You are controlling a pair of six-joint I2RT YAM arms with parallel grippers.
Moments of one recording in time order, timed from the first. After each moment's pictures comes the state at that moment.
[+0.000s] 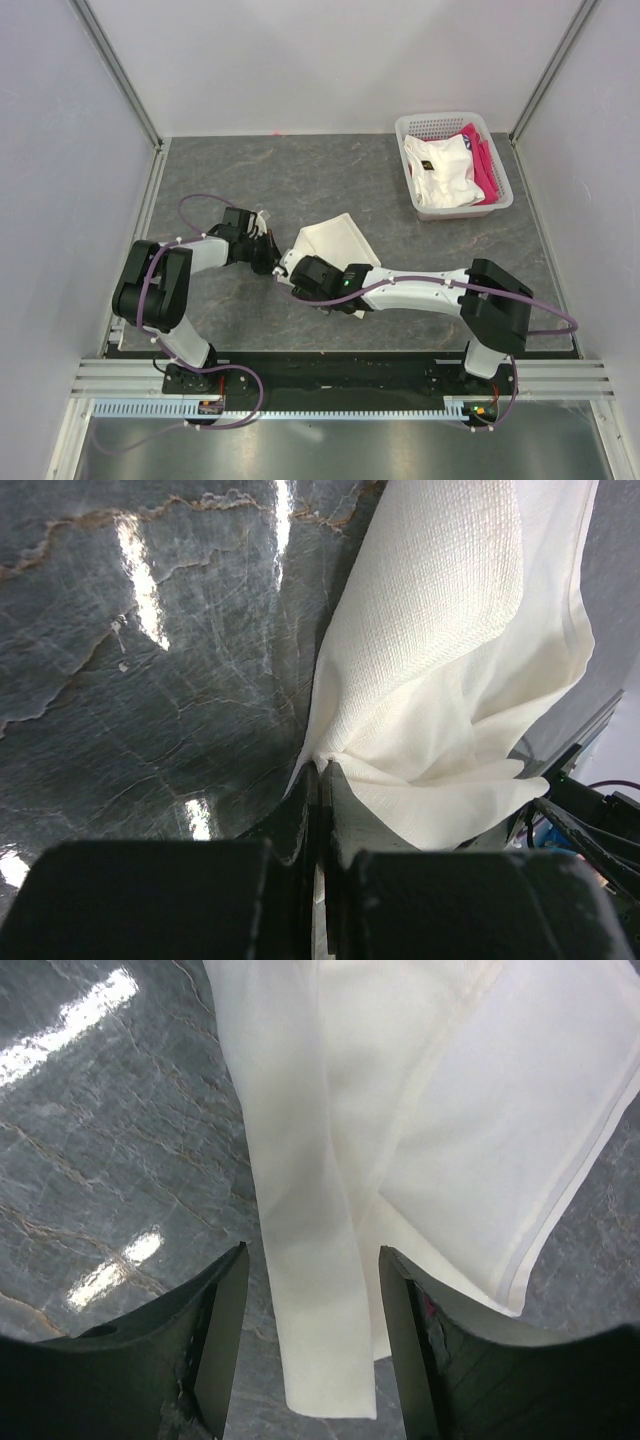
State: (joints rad) left arm -0.23 1.67 0.74 -0.11 0.58 -0.50; right arm 1.17 1.71 1.13 -0.45 0.38 0.02
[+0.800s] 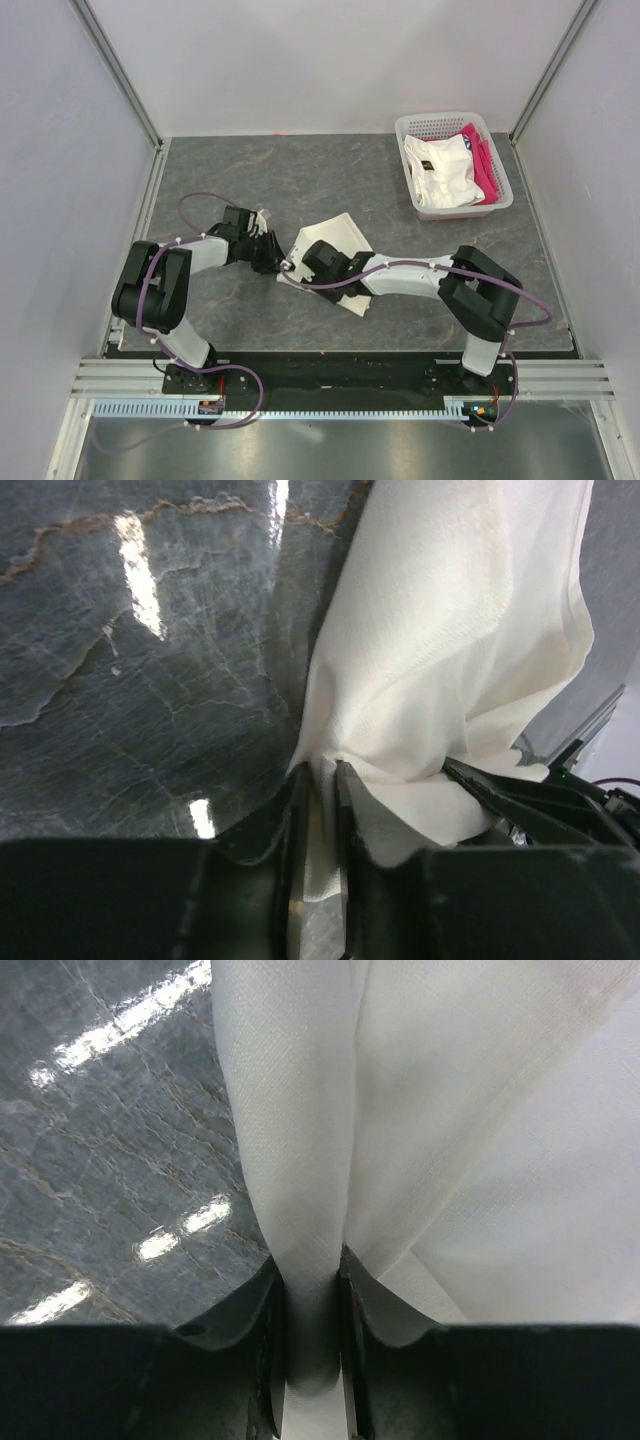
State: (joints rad) left arm -0.23 1.67 0.75 -0.12 0.59 -0.49; right arm 1.03 1.81 1.09 -0.31 0.10 -0.08
